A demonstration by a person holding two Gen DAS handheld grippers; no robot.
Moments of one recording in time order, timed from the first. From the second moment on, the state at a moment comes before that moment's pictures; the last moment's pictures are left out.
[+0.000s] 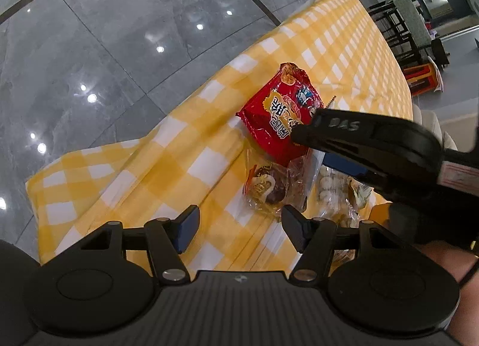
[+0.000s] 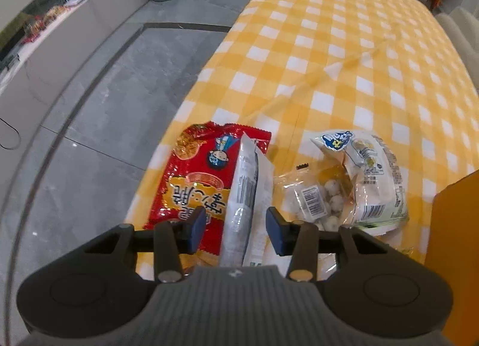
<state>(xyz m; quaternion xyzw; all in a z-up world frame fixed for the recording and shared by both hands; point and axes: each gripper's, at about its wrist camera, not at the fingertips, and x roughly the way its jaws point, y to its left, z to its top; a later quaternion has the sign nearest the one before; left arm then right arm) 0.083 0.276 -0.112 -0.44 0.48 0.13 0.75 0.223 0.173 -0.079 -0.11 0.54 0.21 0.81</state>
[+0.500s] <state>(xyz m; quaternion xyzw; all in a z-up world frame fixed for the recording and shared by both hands) 0.083 0.270 -0.110 -0.42 0.48 0.14 0.76 0.219 0.161 -0.097 -0.09 0.53 0.19 0.82</state>
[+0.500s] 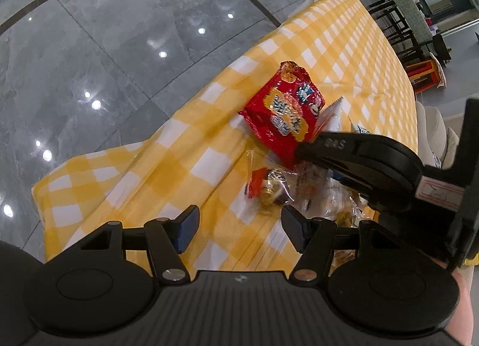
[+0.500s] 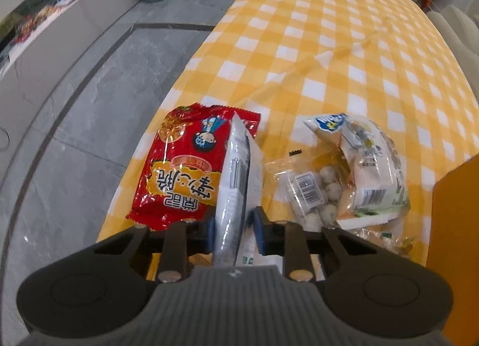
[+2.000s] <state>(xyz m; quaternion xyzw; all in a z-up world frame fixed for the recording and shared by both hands) 0.120 0.215 -0.100 -0.29 0.45 0.12 0.84 0.167 0.047 -0.098 0.01 0.52 0.24 0.82</state>
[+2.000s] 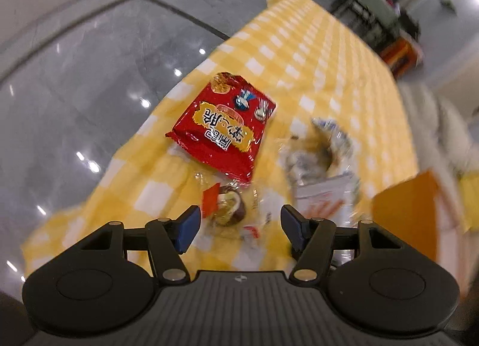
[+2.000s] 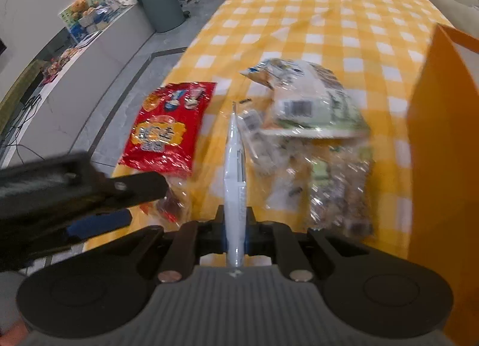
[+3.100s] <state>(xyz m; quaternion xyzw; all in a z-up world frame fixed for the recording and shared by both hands) 0.117 0.187 -0.101 -0.22 0.38 0.16 0.88 0.125 0.002 -0.062 0.04 0.49 0.26 0.83</state>
